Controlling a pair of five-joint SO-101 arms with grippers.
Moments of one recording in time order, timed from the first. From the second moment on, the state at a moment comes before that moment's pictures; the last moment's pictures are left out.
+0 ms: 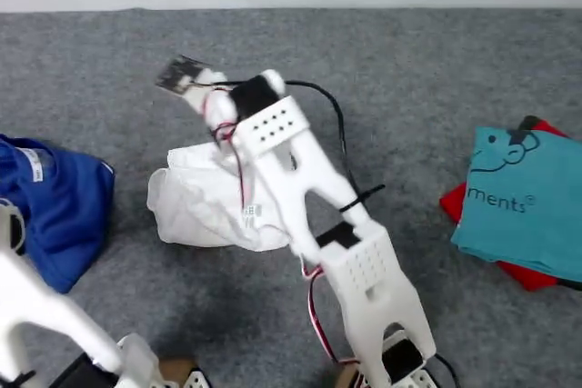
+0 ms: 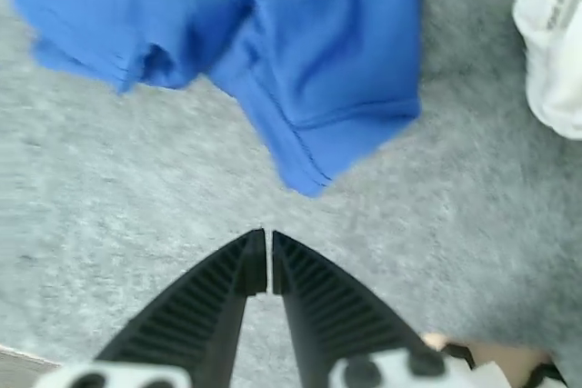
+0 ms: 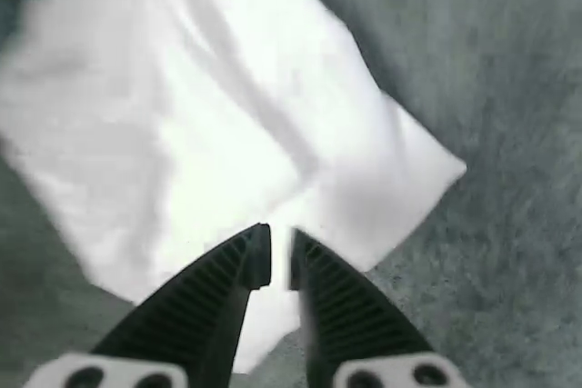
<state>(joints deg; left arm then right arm) -52.2 -22.8 11.5 99.1 -29.3 -36.3 45.4 -58.8 100.3 22.7</state>
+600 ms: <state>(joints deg) -60.0 -22.8 2.0 99.3 -29.3 -54.5 58.2 -76.0 100.6 25.1</state>
